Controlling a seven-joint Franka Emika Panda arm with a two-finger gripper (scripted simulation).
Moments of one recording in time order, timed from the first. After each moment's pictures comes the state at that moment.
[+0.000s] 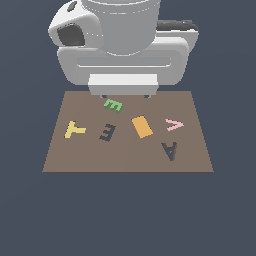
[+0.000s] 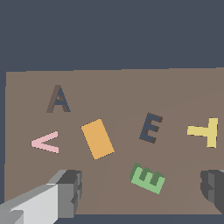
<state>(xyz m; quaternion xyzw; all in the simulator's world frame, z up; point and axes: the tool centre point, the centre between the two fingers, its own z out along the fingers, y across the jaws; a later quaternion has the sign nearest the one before) 0.009 -0.006 0.187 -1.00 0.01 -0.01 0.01</state>
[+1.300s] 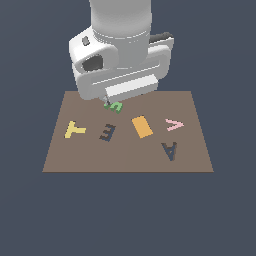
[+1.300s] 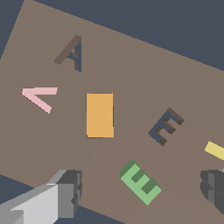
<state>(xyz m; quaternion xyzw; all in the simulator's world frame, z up) -0.022 -0.007 0.143 -0.98 -0.18 -0.01 0.00</state>
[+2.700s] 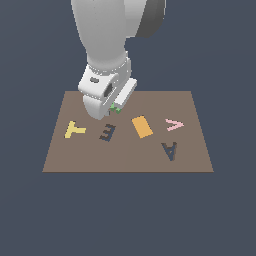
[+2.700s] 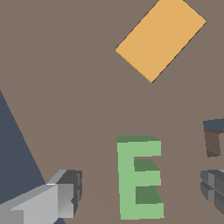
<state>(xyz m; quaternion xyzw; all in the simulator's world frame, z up) -0.070 -0.047 0.055 -0.85 -0.53 0.00 0.00</state>
